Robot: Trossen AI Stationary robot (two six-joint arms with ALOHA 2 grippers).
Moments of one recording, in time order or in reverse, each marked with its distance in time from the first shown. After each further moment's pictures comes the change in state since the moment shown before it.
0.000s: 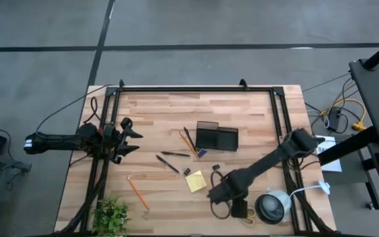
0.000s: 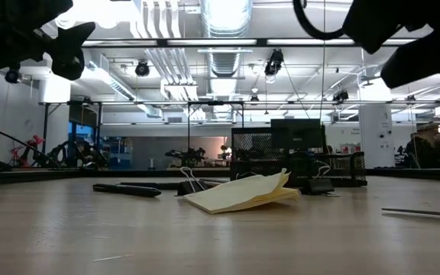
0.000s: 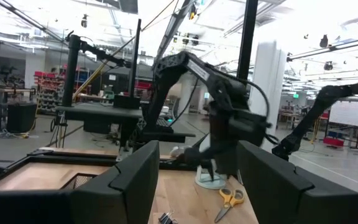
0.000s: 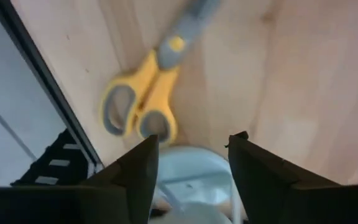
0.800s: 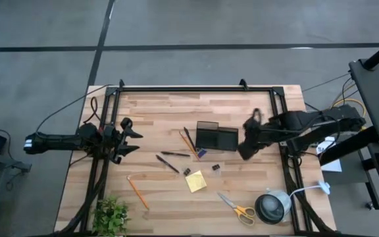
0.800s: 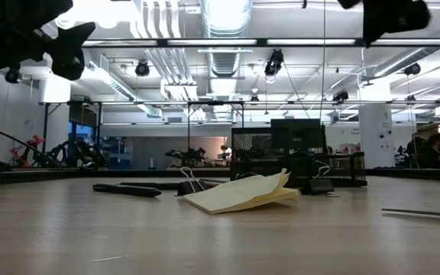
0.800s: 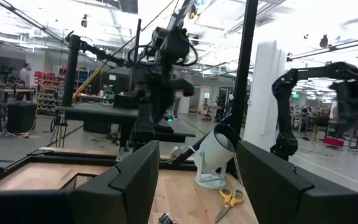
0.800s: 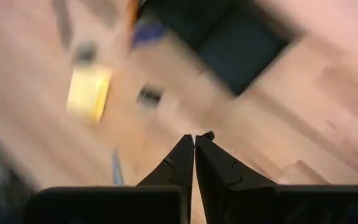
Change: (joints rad) left arm 0.000 0.000 0.000 0.000 0.000 0.000; right arm -0.325 -0.744 -0.263 0.004 0.452 0.409
